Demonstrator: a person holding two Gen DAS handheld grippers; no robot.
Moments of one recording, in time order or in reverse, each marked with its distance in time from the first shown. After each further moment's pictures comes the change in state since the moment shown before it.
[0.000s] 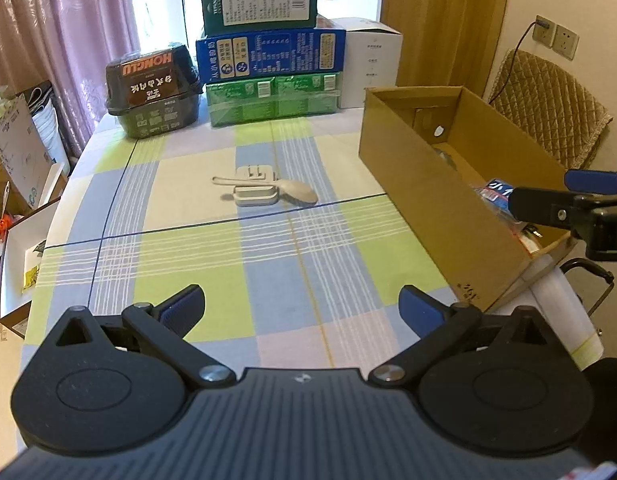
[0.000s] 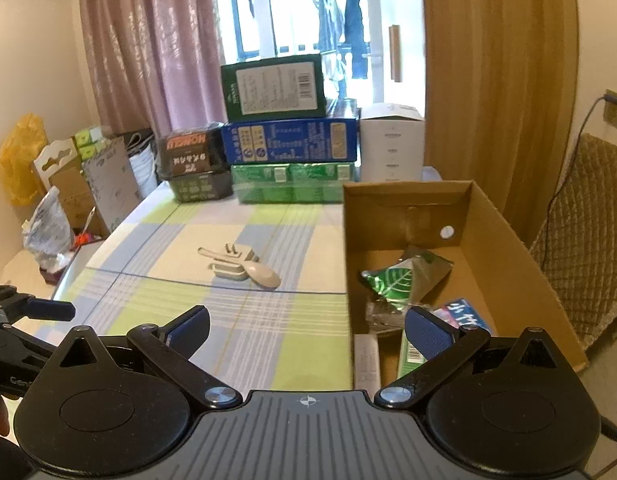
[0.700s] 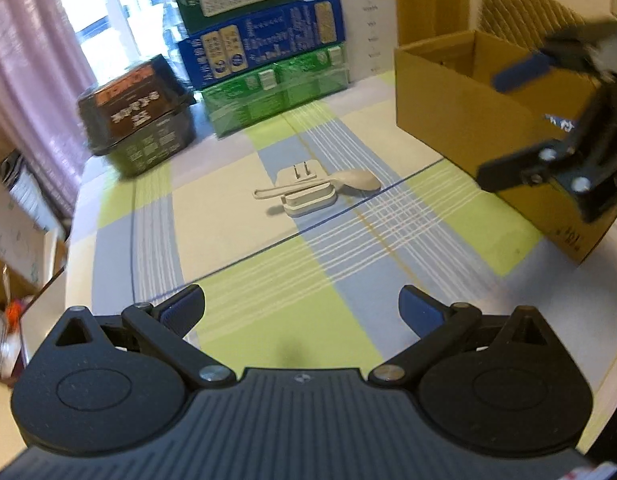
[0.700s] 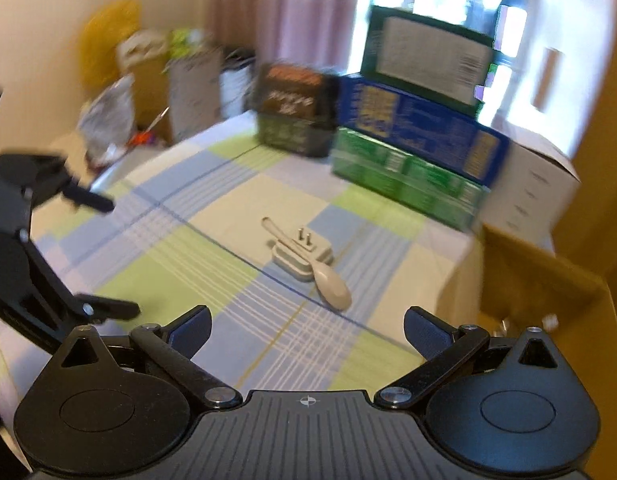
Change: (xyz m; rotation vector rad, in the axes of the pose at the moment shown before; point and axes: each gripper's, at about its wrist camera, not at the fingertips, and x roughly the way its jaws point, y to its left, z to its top) left arm 0.080 0.083 0.023 0.298 0.018 -0.020; right arm 0.135 0.063 0.033 -0.435 0.142 0.179
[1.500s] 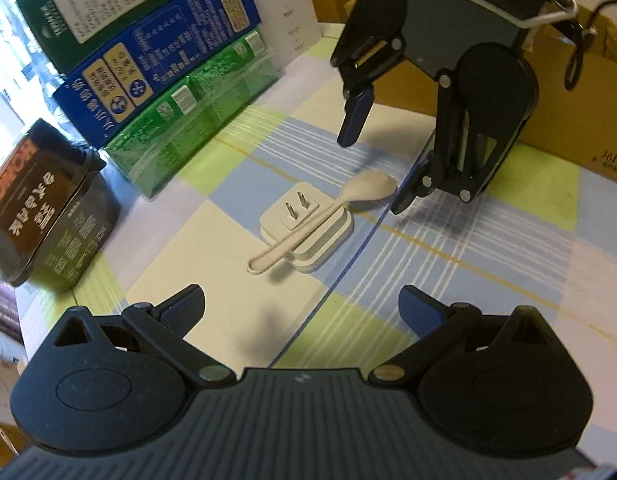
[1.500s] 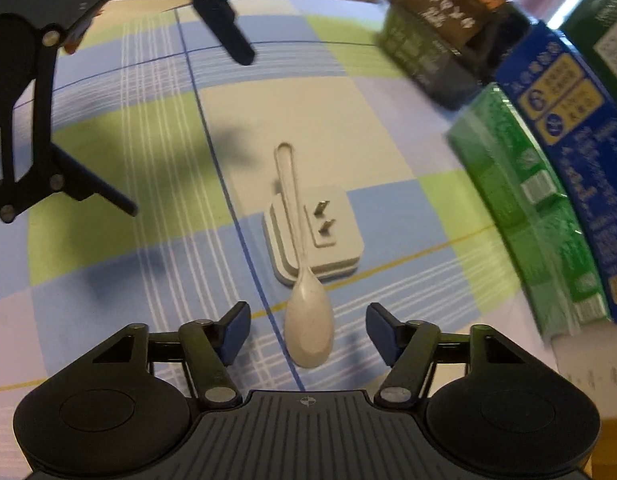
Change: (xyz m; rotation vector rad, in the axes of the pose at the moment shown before) left arm 0.115 0.043 0.049 0.399 0.003 -0.179; right arm 0.175 -0.033 0.034 -0.545 0.306 0.216
